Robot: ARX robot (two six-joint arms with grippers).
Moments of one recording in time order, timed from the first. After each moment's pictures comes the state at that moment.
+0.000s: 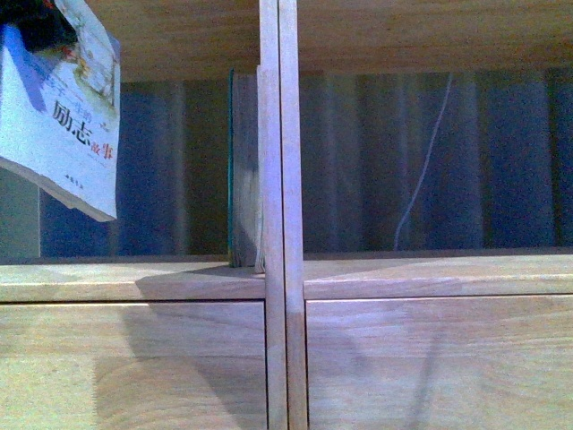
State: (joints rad) left arm -0.13 1.44 1.38 0.40 0.00 -0.06; right arm -0.28 0.99 0.96 0.55 -0.46 0.54
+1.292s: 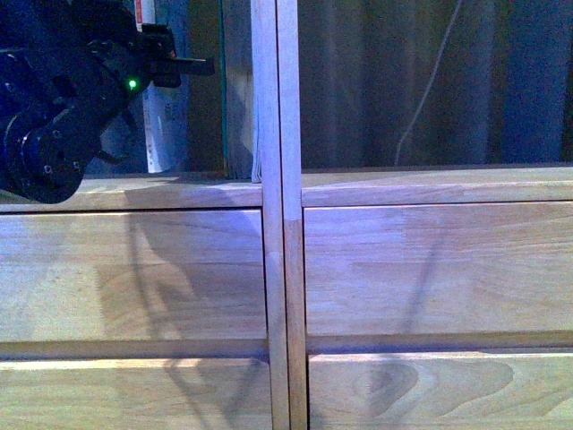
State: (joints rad) left arm -0.18 2.11 1.71 1.03 0.02 0.15; right arm -0.28 0.99 0.96 0.55 -0.46 0.54
